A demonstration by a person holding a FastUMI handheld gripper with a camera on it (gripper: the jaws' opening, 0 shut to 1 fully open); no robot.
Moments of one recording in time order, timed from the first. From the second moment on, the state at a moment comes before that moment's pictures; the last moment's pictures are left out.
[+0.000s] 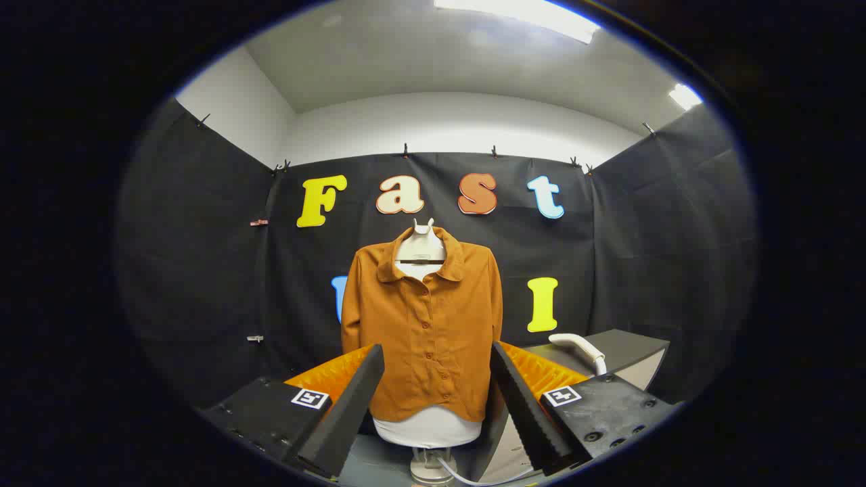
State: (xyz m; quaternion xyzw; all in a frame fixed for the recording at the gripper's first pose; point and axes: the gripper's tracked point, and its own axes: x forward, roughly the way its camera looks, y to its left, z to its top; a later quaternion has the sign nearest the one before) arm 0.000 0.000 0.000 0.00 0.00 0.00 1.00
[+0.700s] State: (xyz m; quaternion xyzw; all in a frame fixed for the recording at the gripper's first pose) arm 0.004 0.004 -0.001 -0.01 0.00 0.01 1.00
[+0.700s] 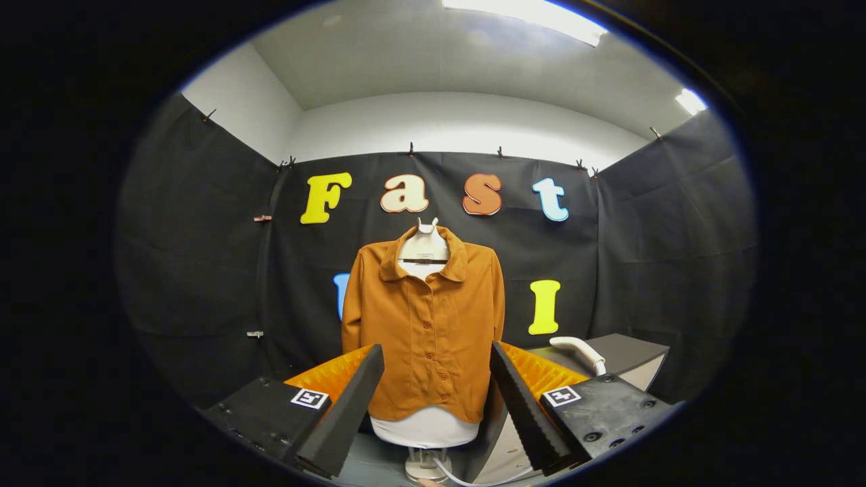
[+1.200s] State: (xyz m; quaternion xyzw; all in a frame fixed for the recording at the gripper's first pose) arm 0.009 0.008 -0.002 0.00 0.00 0.01 1.00
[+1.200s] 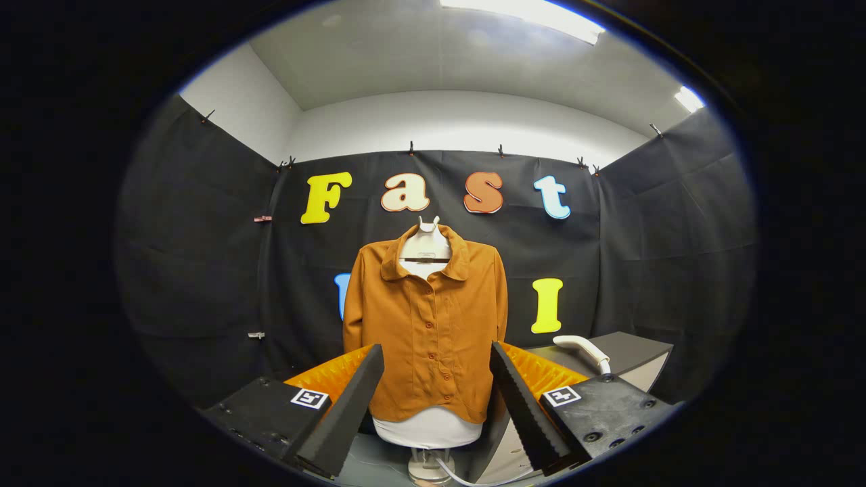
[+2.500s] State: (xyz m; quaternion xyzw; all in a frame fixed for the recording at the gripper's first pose) arm 0.045 0.003 -0.033 -0.02 0.03 -0.10 0.99
